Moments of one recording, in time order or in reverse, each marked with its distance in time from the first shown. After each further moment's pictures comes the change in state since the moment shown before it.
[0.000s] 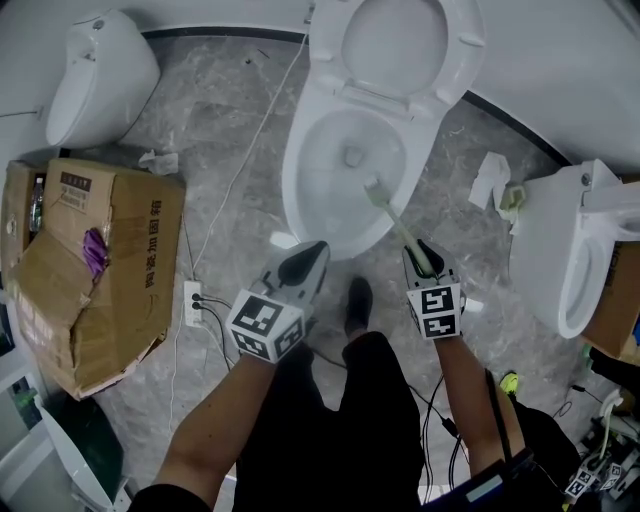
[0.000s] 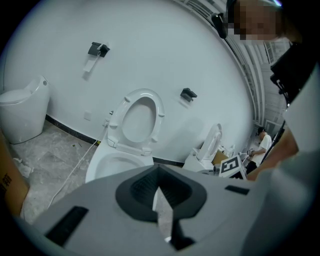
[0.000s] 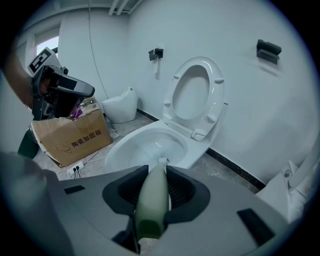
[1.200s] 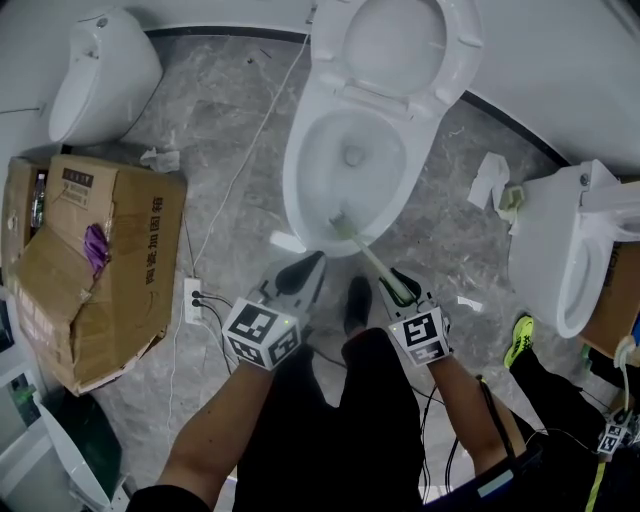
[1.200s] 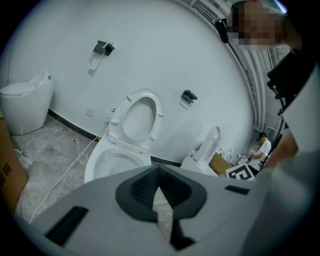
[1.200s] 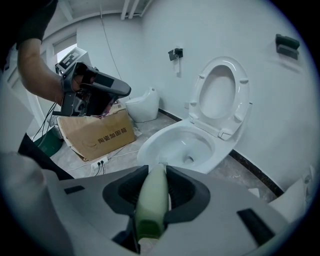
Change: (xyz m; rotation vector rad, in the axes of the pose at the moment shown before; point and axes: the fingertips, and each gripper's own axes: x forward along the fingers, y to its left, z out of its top) left arm -0.019 -0.009 -0.010 -0.048 -0.002 -0.006; right arm -0.028 0.080 -0.017 -0.104 0.000 0.223
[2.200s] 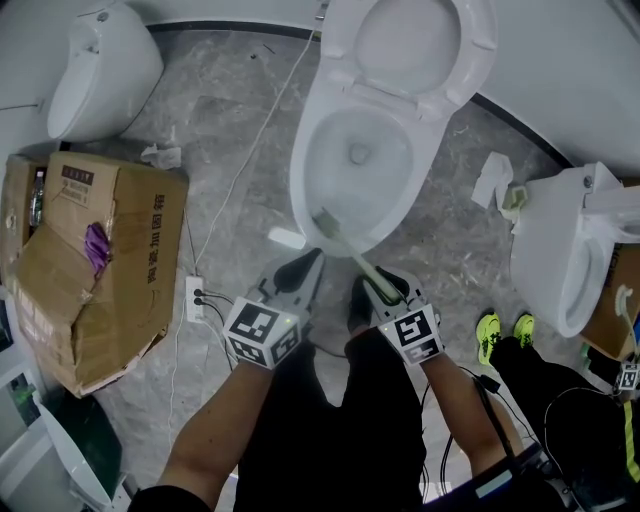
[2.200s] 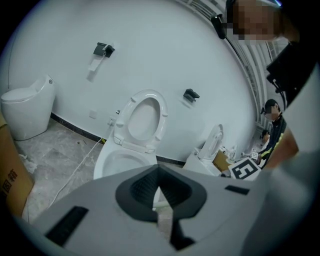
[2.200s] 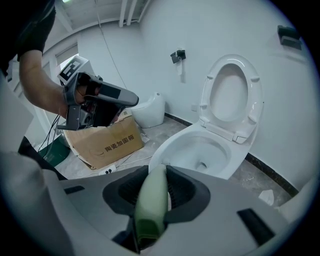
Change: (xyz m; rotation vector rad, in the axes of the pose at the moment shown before) left arm -0.009 0.024 0.003 0.022 0.014 0.027; right arm 0.021 0.035 0.037 0.050 -0.043 0.096
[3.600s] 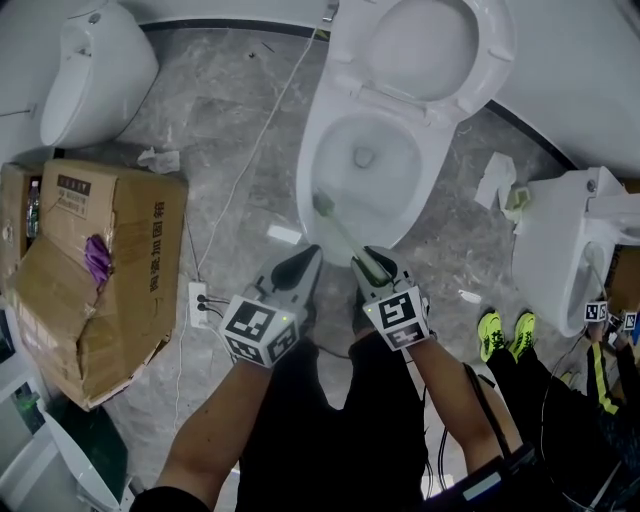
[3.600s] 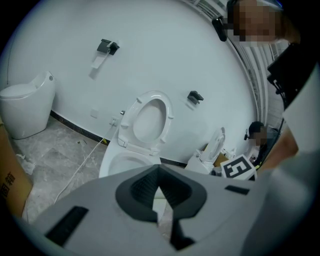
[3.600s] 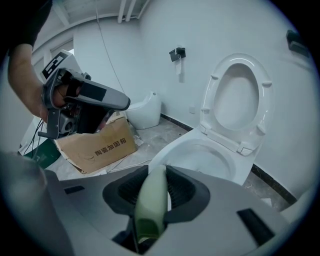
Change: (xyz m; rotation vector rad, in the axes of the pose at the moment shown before) left arm 0.008 0.044 0.019 -0.024 0.005 -0.013; right arm 0.064 -0.015 0.054 0.000 -0.006 -0.060
